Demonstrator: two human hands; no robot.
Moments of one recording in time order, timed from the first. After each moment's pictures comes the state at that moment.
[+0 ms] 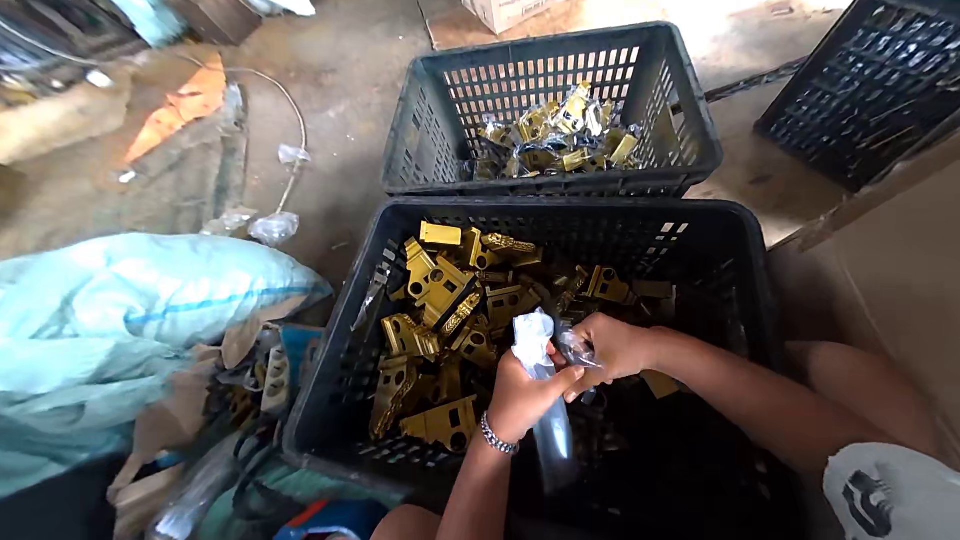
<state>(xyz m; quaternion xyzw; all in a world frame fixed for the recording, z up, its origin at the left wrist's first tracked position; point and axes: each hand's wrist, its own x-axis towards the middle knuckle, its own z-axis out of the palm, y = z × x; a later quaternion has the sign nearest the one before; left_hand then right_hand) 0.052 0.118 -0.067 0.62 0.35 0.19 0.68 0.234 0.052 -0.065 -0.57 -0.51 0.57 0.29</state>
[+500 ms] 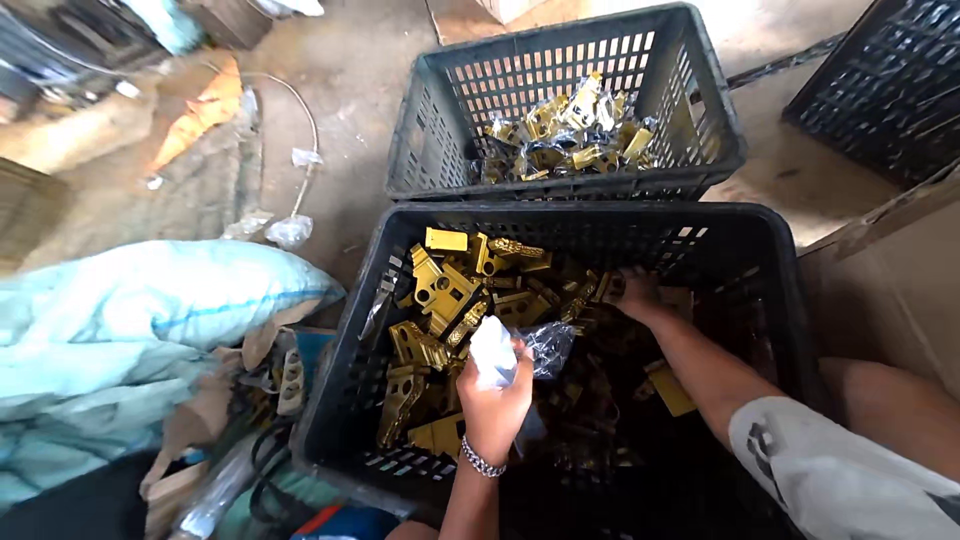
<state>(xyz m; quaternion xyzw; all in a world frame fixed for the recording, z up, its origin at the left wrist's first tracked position) 0.045 0.137 -0.076 0.70 0.37 0.43 0.43 0.328 0.091 -0.203 -0.89 -0.30 0.31 0.15</state>
